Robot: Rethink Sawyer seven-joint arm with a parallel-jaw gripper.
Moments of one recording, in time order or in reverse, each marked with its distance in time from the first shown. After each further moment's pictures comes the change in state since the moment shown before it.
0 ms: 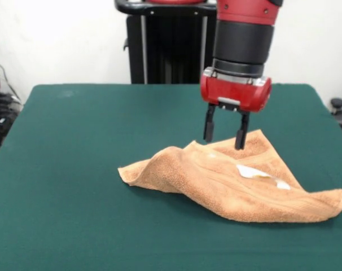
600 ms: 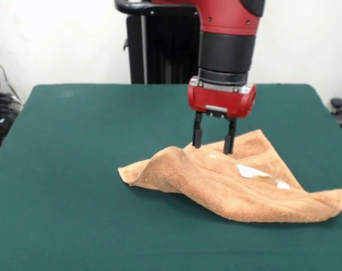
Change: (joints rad) arm -0.105 0.001 0.088 0.004 -0.157 -0.003 0.000
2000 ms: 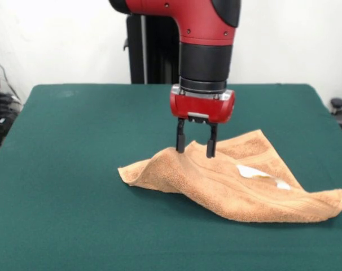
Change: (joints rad) arm -0.097 0.012 0.066 0.001 -0.156 0.000 0.000
